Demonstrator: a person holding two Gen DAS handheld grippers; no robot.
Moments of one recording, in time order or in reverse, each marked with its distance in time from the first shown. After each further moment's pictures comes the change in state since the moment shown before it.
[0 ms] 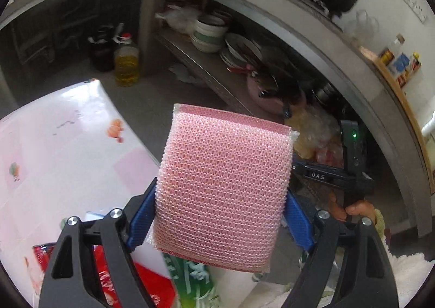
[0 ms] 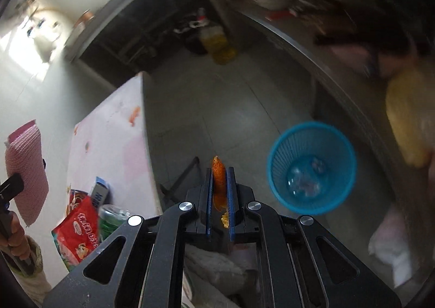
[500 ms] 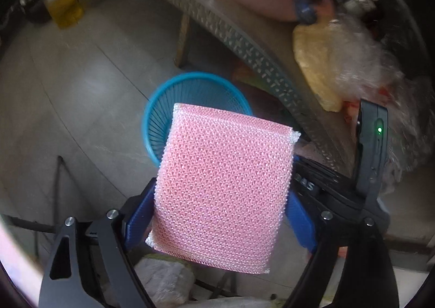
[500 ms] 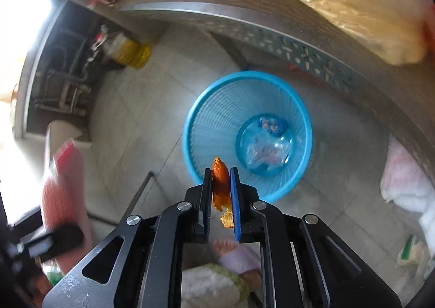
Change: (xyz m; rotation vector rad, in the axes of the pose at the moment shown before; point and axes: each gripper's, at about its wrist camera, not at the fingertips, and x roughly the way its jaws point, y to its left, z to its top) left arm 0.313 -0.092 0.029 0.013 0.471 0.011; right arm 0.107 -0.156 0.006 0.342 0.055 -0.092
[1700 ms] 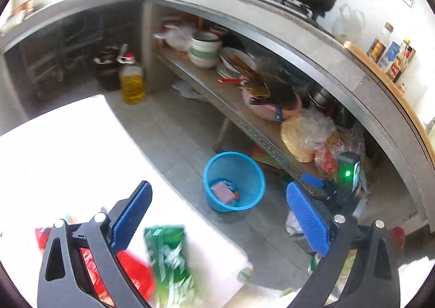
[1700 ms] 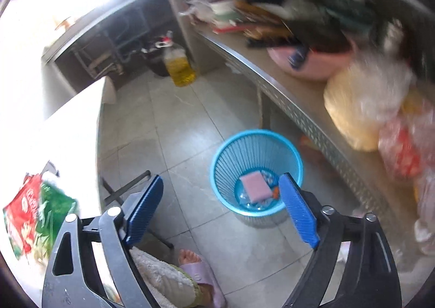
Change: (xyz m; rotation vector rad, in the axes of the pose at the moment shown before) left arm -0.279 0.060 -0.241 -0.017 -0.629 0.080; right arm -0.144 0.112 -0.115 -0.507 -0.338 -0.060
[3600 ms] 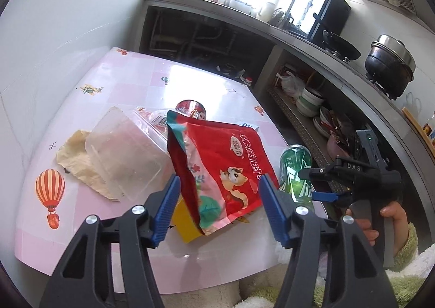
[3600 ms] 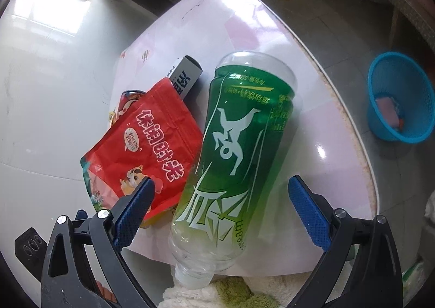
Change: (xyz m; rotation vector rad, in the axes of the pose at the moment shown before) left arm -0.127 0.120 -0.252 -0.471 -0.307 0.310; right arm 0.038 0.222 -0.058 -0.020 0.486 0.438
